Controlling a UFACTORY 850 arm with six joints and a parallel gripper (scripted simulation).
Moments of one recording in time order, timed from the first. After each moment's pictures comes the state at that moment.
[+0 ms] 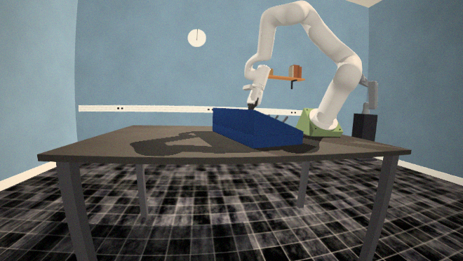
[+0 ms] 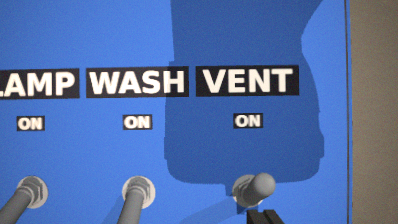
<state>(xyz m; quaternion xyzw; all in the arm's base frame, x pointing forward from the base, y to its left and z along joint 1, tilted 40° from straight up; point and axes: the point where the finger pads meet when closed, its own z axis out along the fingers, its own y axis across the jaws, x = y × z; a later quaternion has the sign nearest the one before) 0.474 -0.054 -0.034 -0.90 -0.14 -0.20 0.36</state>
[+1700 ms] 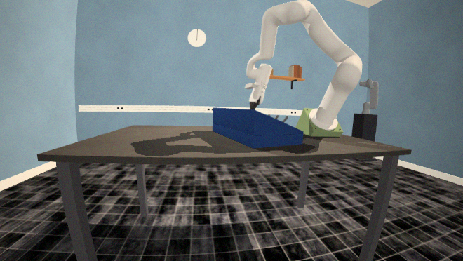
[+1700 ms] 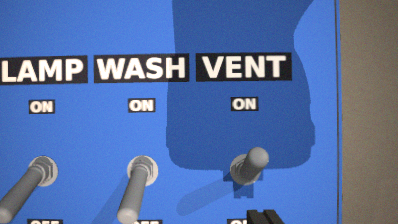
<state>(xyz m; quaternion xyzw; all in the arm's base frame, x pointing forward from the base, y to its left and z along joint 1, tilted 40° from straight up) 0.460 -0.065 -0.030 -0.90 -0.14 -0.20 0.36</state>
